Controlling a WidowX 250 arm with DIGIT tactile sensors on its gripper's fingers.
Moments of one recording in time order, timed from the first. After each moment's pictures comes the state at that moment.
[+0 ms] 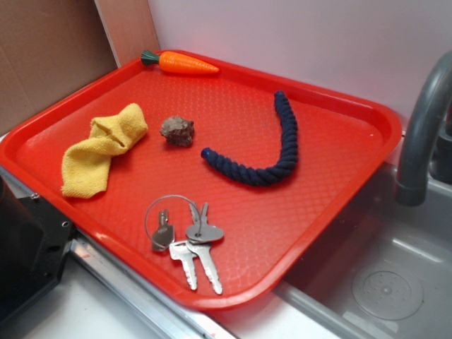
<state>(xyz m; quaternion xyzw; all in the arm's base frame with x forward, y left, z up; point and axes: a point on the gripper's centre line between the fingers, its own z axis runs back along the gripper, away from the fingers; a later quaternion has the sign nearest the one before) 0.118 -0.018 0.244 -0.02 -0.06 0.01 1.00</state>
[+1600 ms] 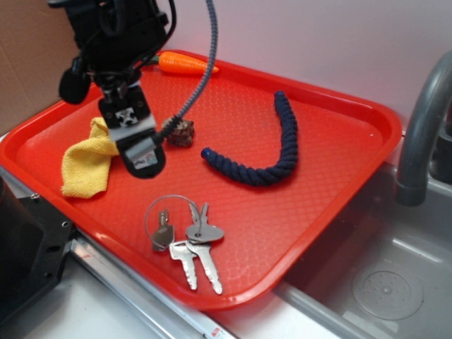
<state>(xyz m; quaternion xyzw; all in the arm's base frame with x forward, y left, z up) 0.137 -0.118 0.128 -0.09 -0.04 -0.23 0.97</state>
